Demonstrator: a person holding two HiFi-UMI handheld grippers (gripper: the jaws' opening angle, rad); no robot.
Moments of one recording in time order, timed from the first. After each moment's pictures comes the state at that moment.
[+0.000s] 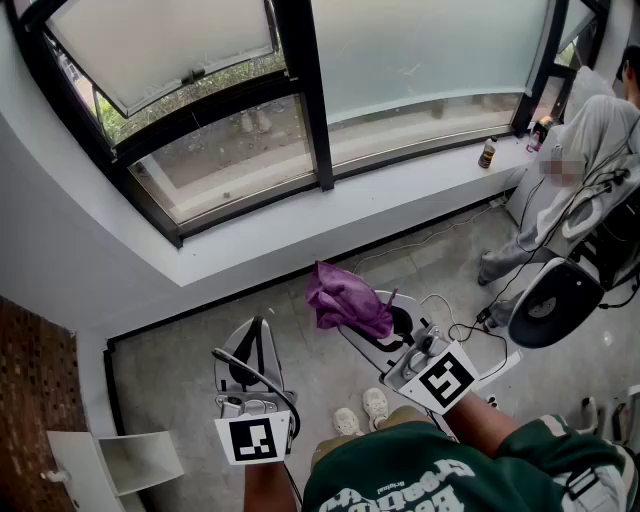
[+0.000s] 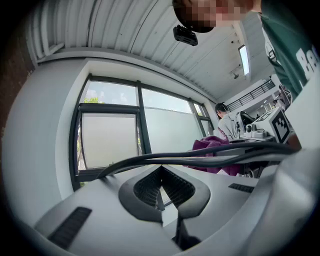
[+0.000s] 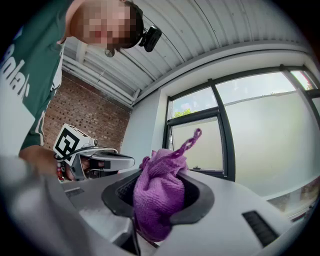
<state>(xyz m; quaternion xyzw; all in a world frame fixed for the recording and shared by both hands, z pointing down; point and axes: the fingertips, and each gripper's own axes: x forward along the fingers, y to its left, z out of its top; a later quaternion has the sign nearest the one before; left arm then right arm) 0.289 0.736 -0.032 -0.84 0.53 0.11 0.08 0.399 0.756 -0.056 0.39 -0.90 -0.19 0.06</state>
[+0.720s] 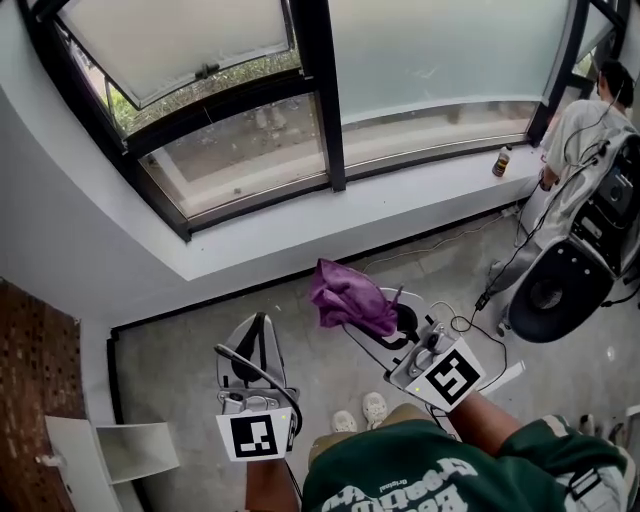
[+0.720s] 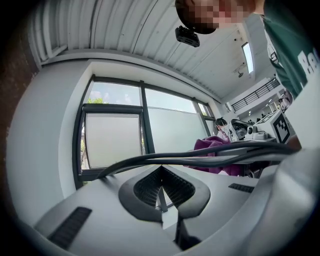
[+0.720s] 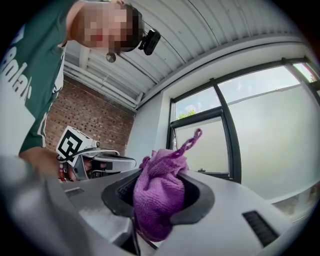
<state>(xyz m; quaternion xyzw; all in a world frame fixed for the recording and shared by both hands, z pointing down) 0.294 0.723 -0.037 -0.82 0.55 0.12 0.08 0.406 0.740 -0.061 0.35 -0.91 -0.19 0.05</state>
